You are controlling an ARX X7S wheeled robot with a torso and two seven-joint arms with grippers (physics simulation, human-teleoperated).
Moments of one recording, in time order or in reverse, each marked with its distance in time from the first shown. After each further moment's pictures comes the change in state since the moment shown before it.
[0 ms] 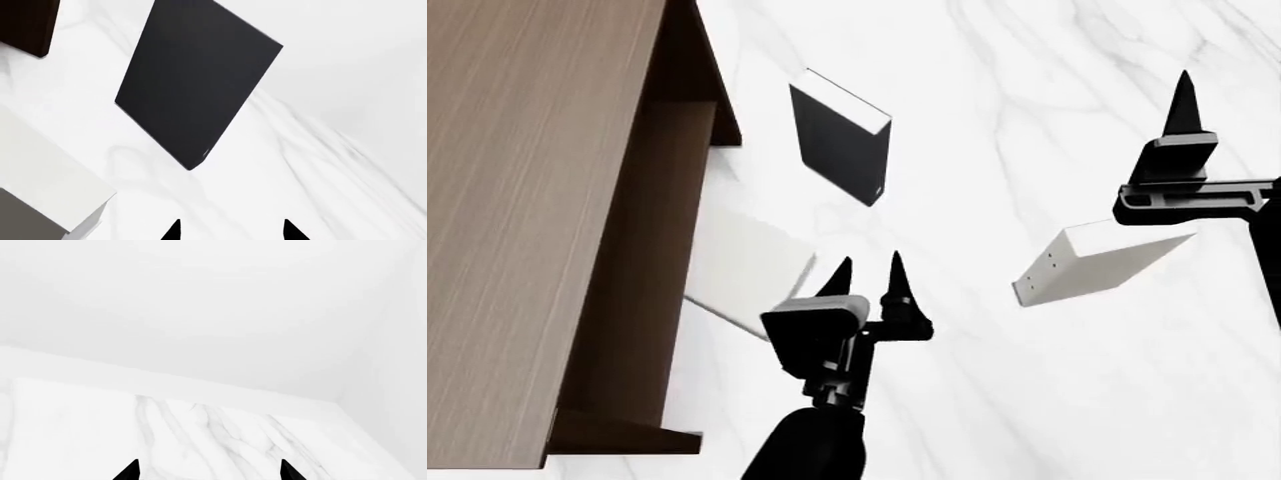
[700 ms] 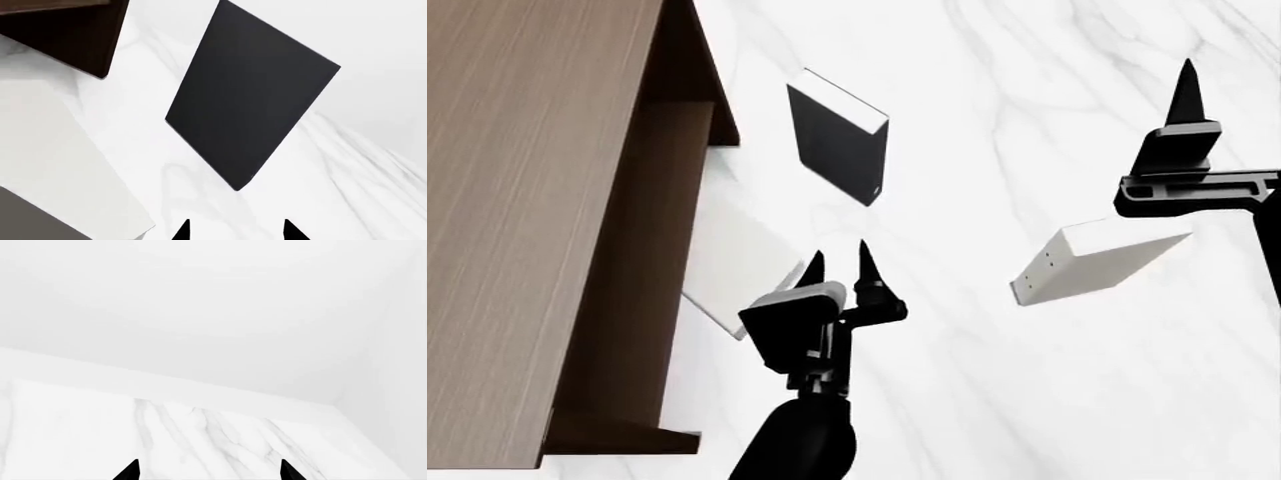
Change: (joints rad) left arm -0.025 -0.007 -0.014 -0.042 0.017 0.041 -0.122; right arm 0.018 -0.009 0.028 -0.007 0.022 0.036 0.006
